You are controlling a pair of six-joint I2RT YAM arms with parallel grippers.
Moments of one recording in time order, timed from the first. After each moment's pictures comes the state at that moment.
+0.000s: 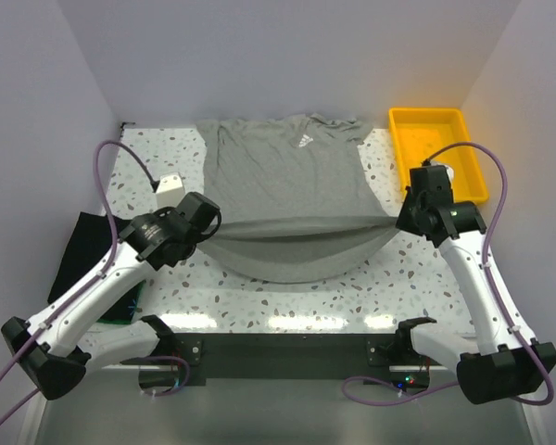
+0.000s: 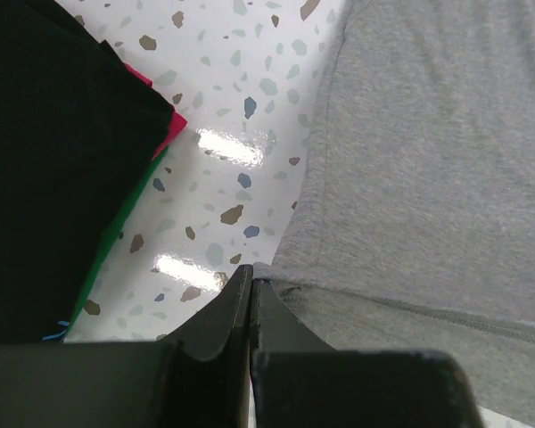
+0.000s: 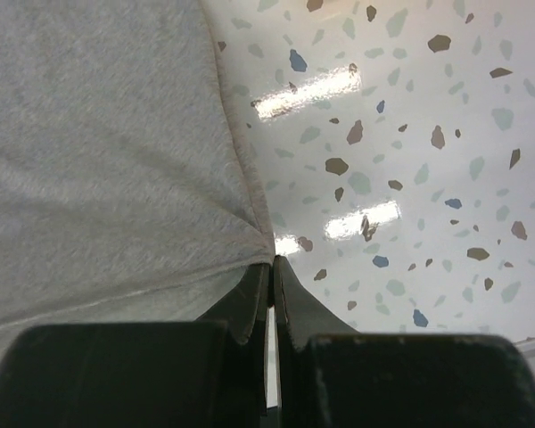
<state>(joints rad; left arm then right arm) -0.69 1.08 1.10 -1.12 -0.73 -0.87 0.17 1.09 1.14 -0.98 0.29 0.45</state>
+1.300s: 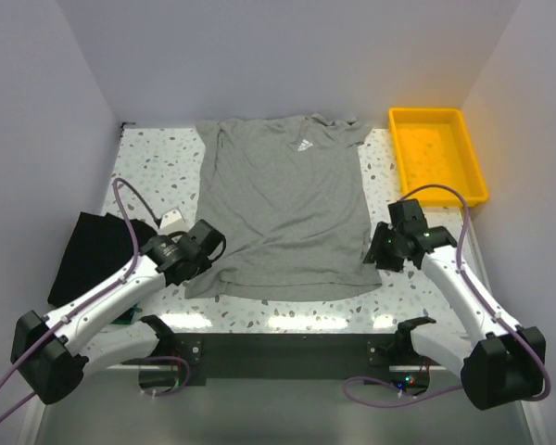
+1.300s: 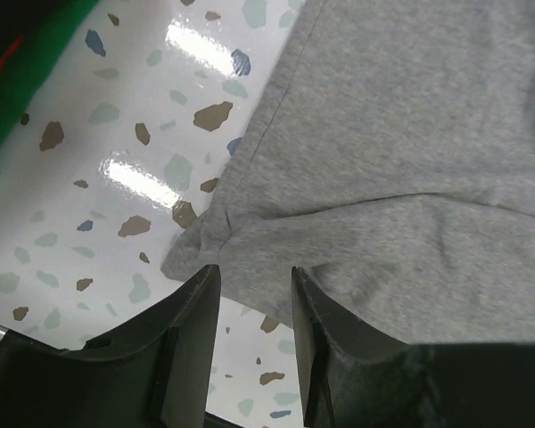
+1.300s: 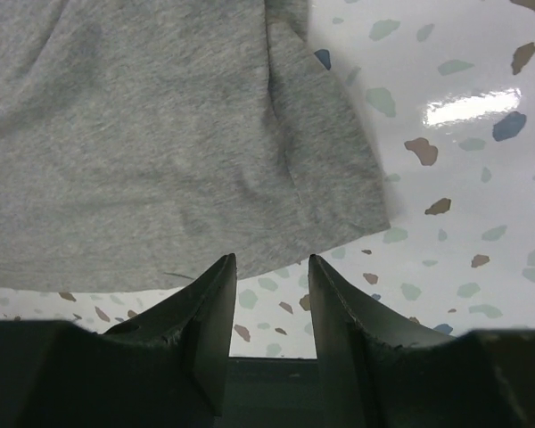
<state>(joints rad) -0.68 1.03 0.81 -1.02 -0.58 -1.16 0.22 1.04 0.78 -0.85 -0.04 0.59</state>
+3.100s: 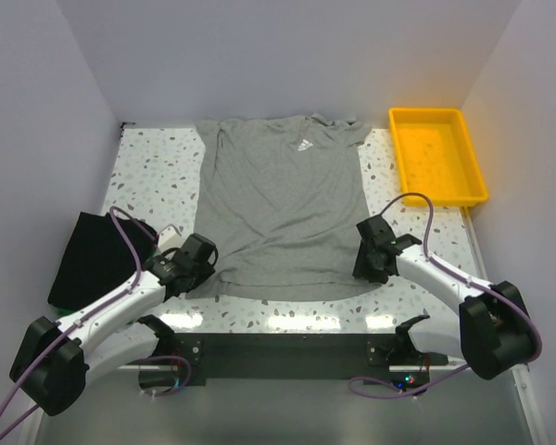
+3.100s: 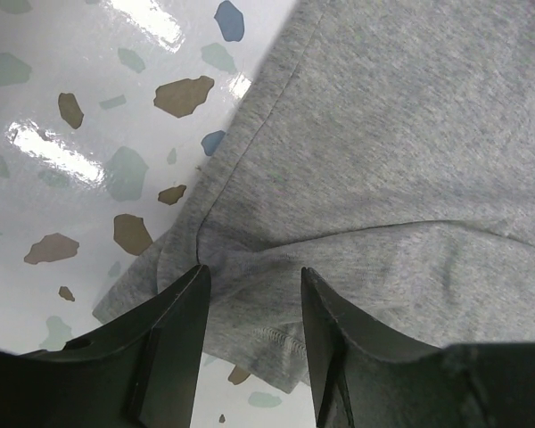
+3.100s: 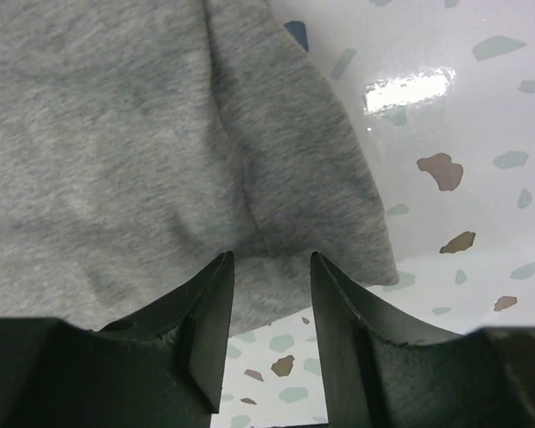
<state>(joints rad) -0.58 0.98 0.48 -0.64 -0.45 -1.21 0.43 1.23 0.62 -0.63 0.16 0.70</state>
